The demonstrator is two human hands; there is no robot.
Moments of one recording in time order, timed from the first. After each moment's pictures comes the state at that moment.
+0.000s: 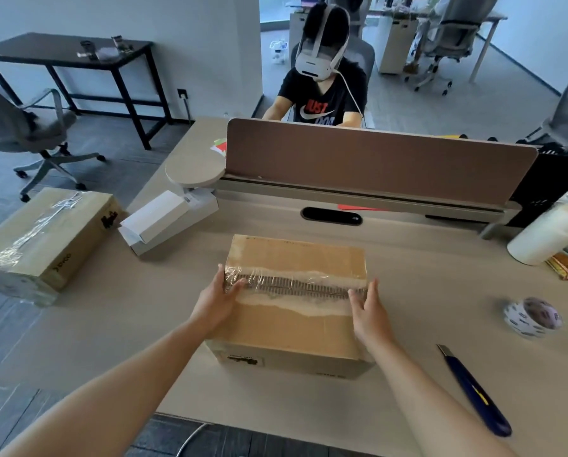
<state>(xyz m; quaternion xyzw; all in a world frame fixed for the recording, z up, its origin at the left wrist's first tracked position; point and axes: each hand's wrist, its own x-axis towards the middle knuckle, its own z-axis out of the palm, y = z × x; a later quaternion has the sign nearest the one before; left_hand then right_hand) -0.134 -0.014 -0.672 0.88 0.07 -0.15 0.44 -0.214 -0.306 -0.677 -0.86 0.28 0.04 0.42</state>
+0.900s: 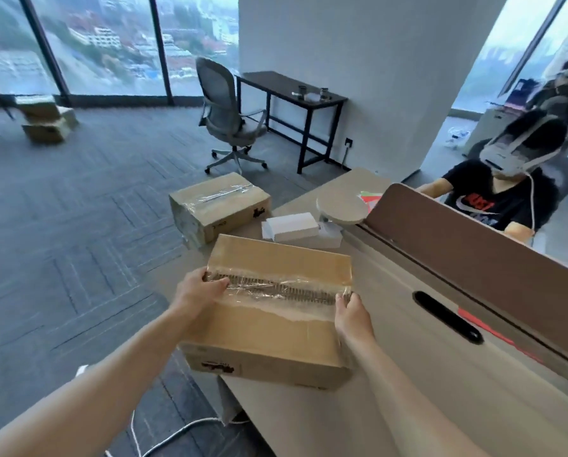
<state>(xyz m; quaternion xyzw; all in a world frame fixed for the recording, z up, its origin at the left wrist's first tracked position) -0.246 0.136 -0.589 0.78 0.35 0.07 0.52 -0.140 -0.133 -0.597 -0.91 0.02 0.13 0.39</state>
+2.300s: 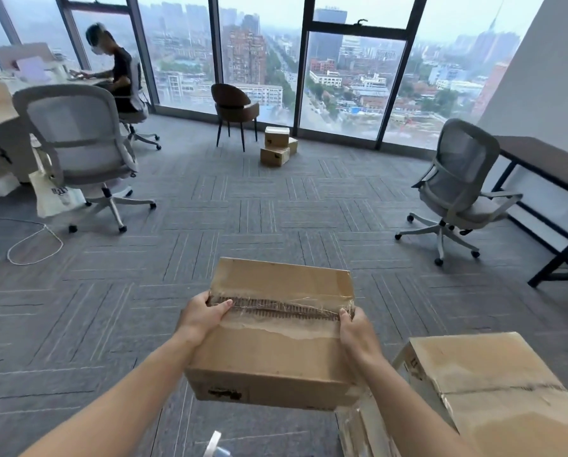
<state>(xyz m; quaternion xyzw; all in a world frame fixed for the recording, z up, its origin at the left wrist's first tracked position) -0.327 0.720 -0.607 0.60 0.62 0.22 0.45 -0.074 0.581 -0.609 -0.83 -0.29 0.29 0.37</state>
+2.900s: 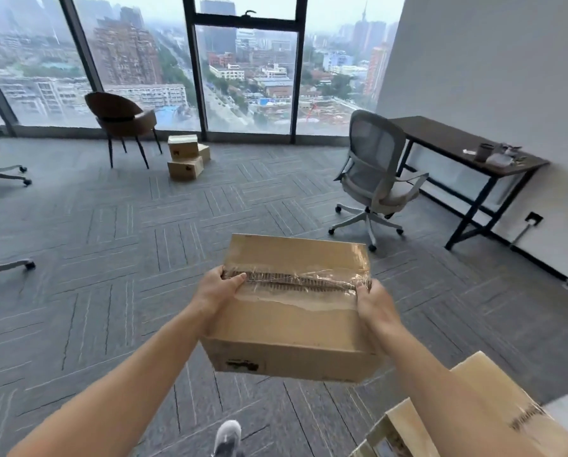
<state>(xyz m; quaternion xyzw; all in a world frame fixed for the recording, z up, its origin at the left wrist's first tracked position) -0.054 0.910 -0.553 0.69 0.46 0.16 0.53 0.147 0.702 -0.562 -0.88 -0.16 0.17 0.40</state>
